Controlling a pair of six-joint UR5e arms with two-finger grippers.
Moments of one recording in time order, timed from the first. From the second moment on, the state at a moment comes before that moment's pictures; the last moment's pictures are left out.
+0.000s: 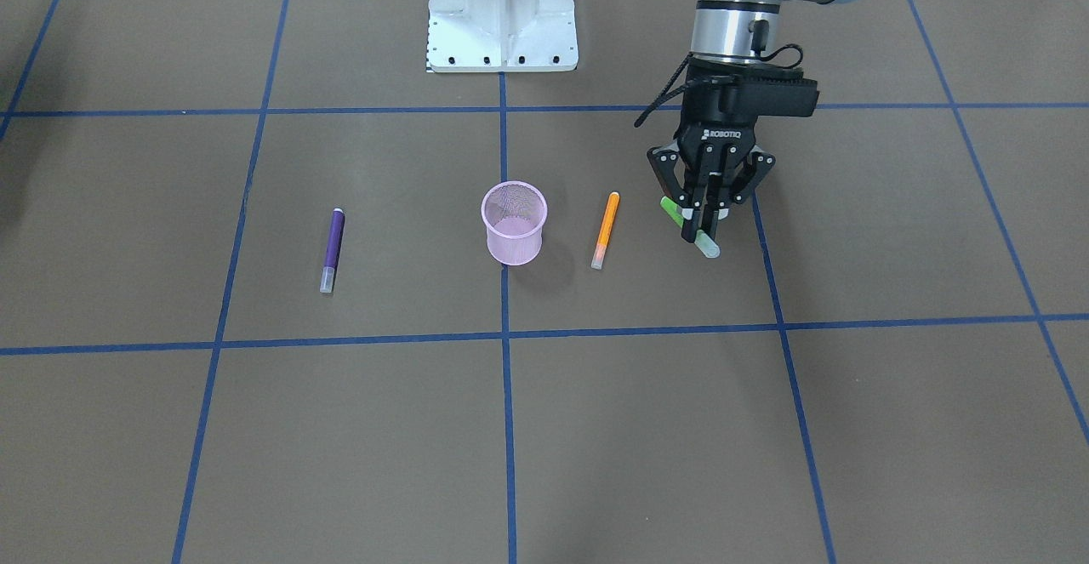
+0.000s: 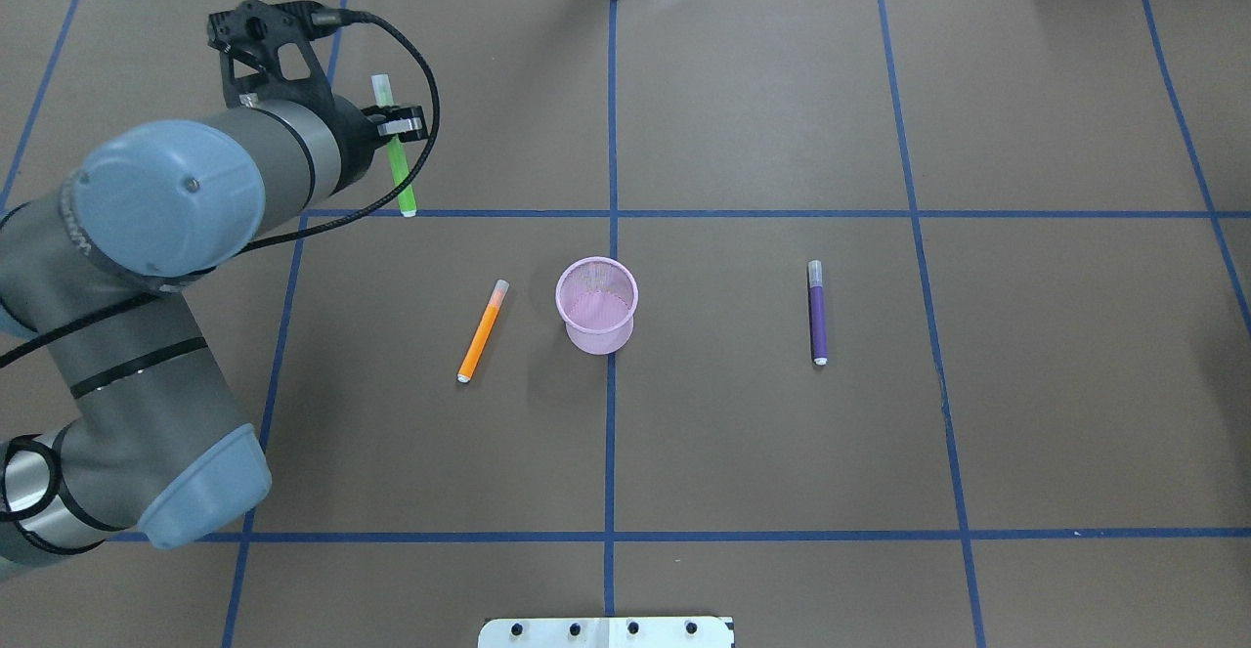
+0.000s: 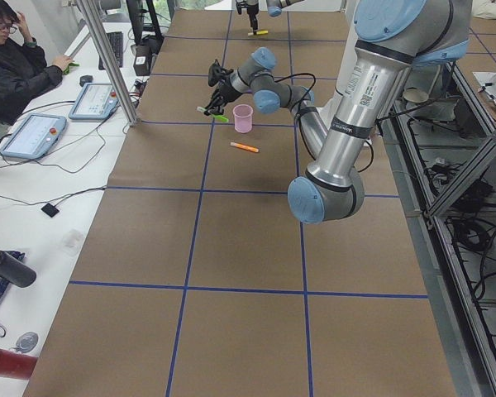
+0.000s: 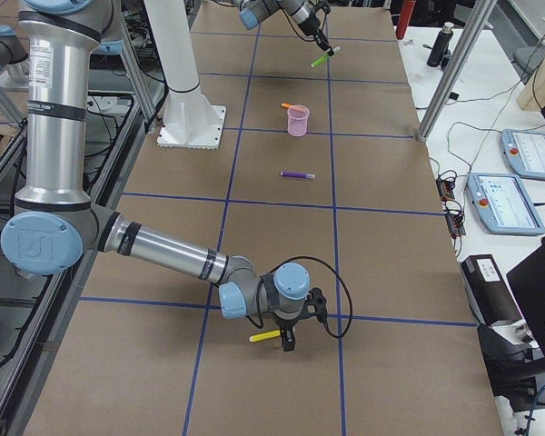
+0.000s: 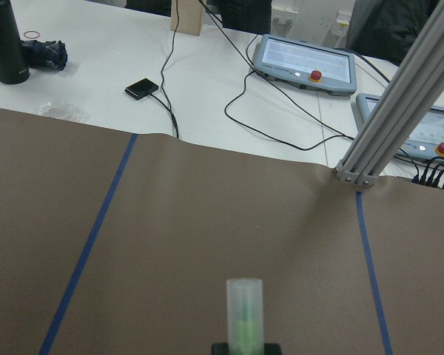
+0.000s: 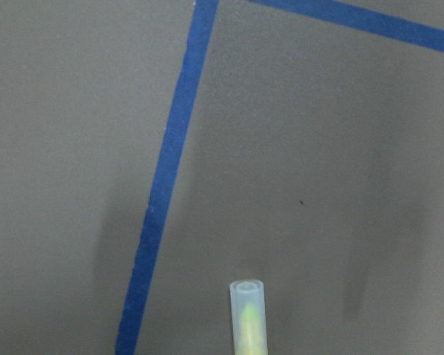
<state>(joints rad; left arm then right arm) -0.61 -2.02 -1.98 -1.82 -1.32 -1.20 1.33 -1.68 1.30 -1.03 2.26 0.07</state>
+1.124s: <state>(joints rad) -0.54 -2.11 -1.79 -2.25 -1.32 -1.05 1.33 -1.69 1.30 -1.03 2.27 0.06</state>
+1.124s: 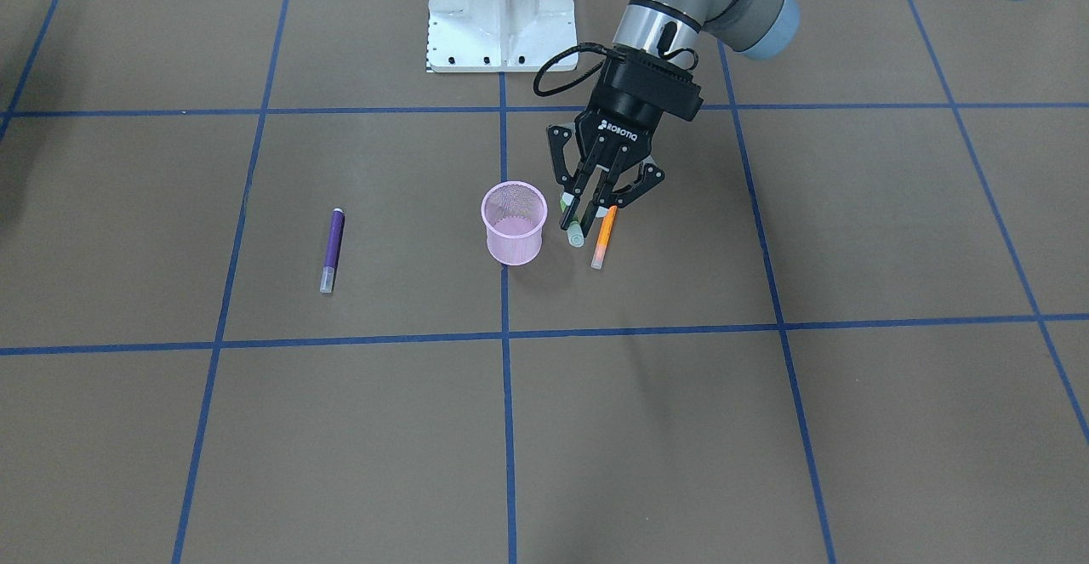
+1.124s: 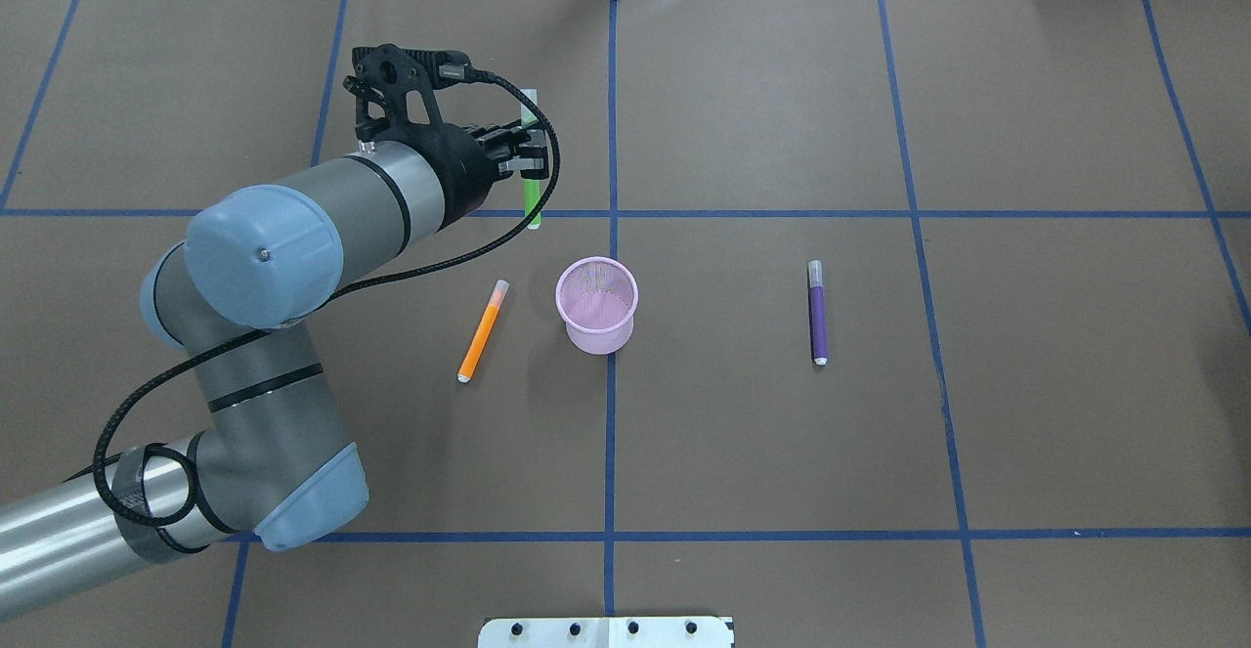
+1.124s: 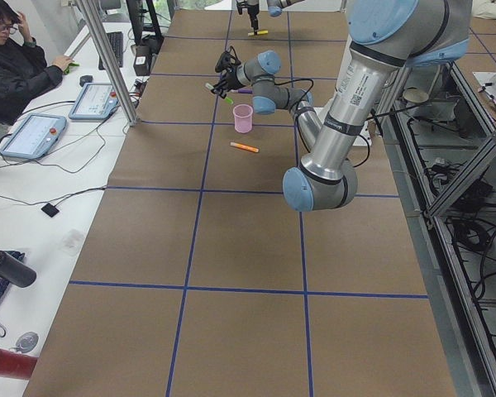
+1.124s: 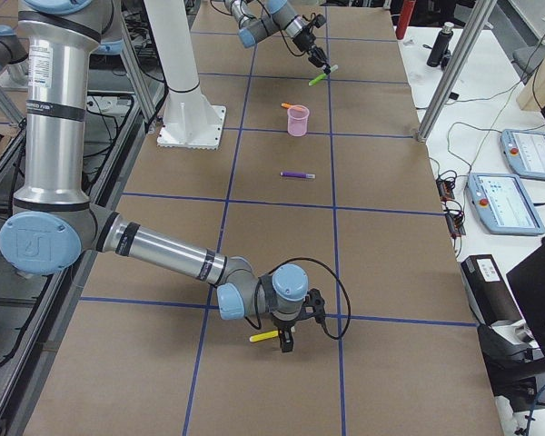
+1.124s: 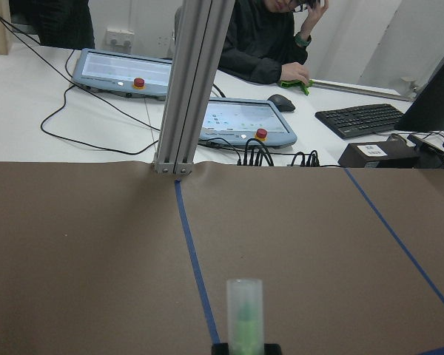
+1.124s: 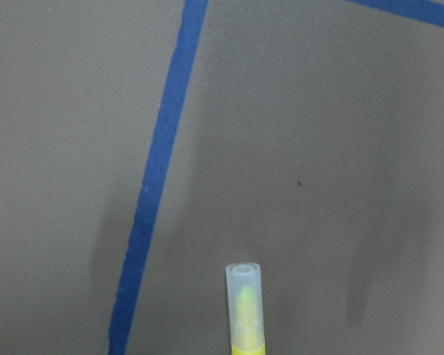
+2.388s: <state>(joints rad) -0.54 -2.12 -1.75 -2.29 -1.32 -1.05 1.32 -1.68 1.29 -1.03 2.26 0.07</state>
